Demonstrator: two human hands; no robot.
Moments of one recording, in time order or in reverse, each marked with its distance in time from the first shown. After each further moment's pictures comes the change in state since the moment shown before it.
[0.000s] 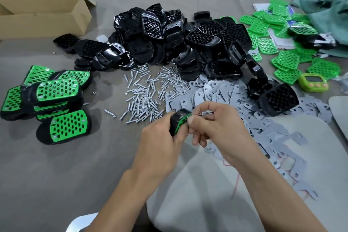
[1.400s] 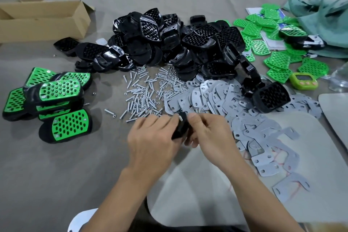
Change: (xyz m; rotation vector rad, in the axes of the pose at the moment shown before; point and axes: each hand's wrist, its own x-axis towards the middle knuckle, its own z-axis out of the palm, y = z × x) left_hand -0.005 -0.022 0.002 0.576 0.384 0.520; right_hand -0.009 0.032 0.014 -0.349 0.147 -0.097
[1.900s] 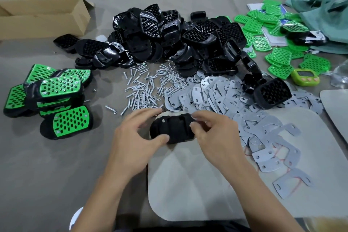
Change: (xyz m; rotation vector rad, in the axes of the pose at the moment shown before) left_hand -0.006 -0.029 -0.031 -0.657 -0.377 -0.637; right_hand -0.009 0.014 -0.001 -0.311 0.238 -0.080
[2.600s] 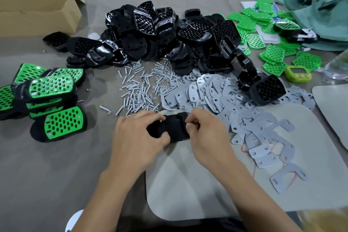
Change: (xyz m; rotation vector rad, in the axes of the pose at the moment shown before) left_hand 0.005 0.011 0.012 0.315 0.020 0.080; right_hand -0.003 -0.003 0.012 -0.128 -0.068 -0.068
